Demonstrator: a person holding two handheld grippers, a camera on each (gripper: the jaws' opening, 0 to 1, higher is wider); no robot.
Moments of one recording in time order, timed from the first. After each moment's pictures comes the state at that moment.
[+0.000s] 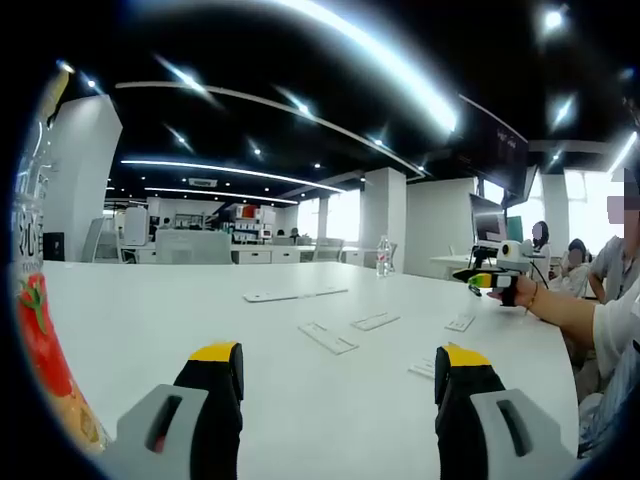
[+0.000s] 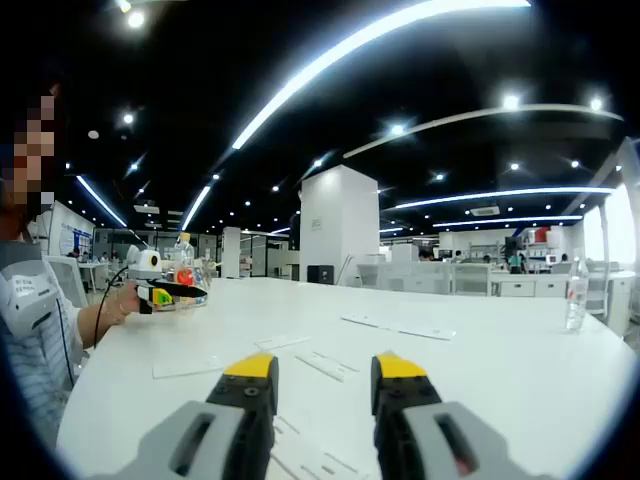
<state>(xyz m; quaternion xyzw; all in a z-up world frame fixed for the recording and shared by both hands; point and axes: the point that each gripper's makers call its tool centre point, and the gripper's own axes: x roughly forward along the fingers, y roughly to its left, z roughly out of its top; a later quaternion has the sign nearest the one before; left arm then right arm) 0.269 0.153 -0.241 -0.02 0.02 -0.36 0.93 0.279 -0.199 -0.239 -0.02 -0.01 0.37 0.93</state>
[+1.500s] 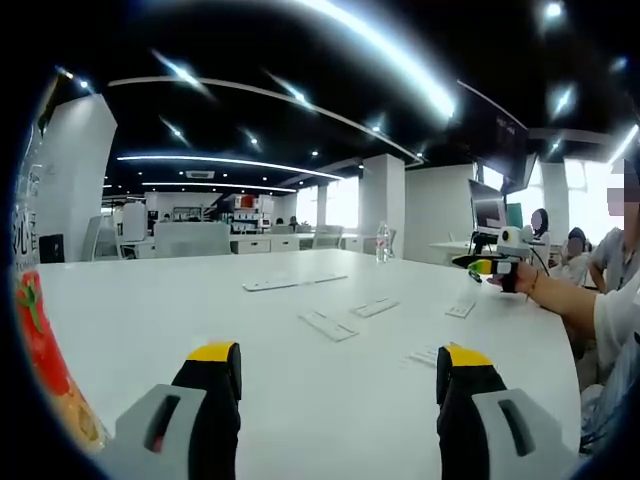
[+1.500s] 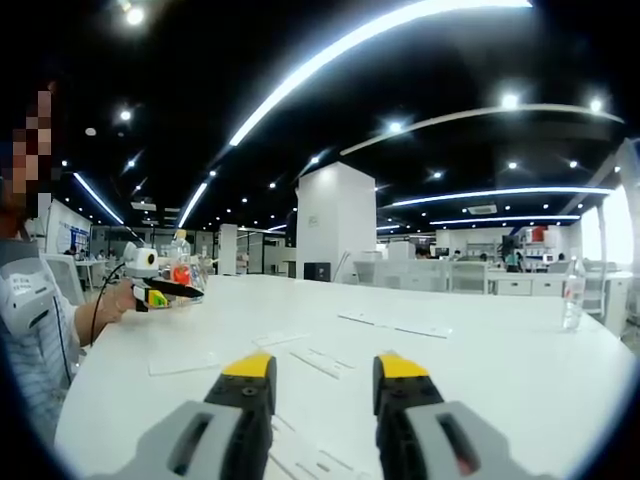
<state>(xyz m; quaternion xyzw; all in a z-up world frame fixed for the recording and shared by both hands) 0.269 0.150 -0.251 0.00 0.04 -0.36 0.93 0.281 -0.199 -0.242 -0.02 -0.01 0.37 0.93</state>
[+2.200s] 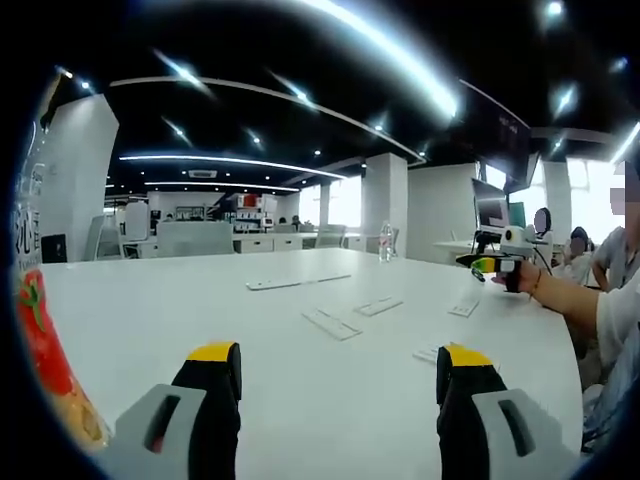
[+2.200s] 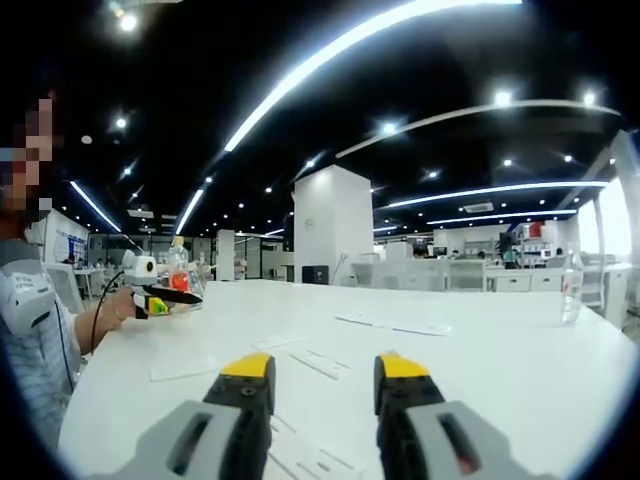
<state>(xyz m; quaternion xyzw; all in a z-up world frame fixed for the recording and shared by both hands) 0.269 0.154 -0.252 0.00 0.04 -0.36 0.93 0.281 -0.205 -0.242 0.00 -0.01 0.36 0.93</state>
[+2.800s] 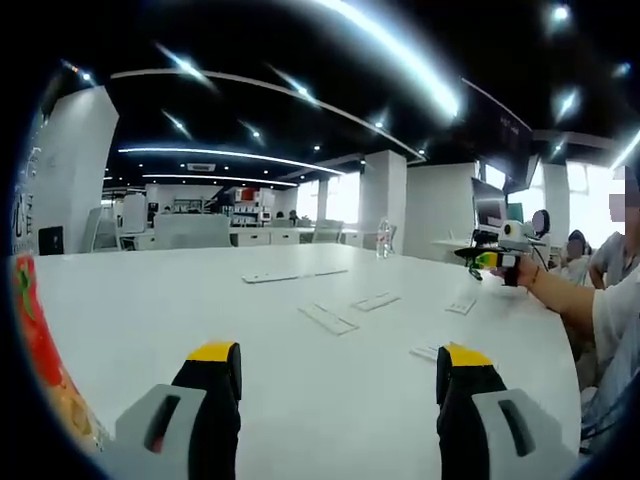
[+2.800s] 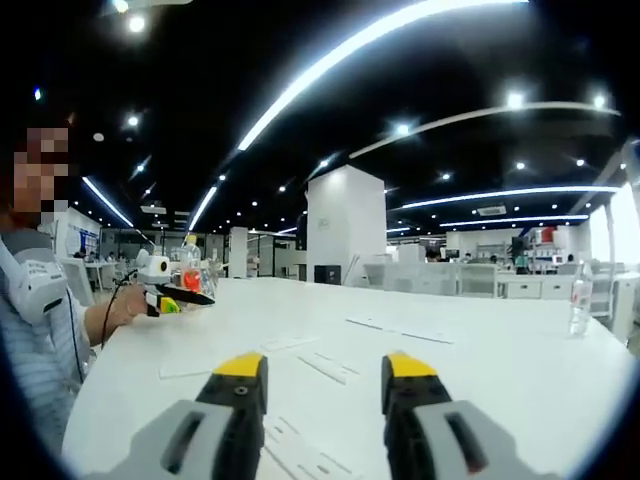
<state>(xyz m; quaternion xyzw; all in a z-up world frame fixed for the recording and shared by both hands) 0.272 0.152 -0.259 -0.01 0.06 -0.36 0.93 0.280 -0.201 -0.229 -0.04 0.00 0.39 0.92</state>
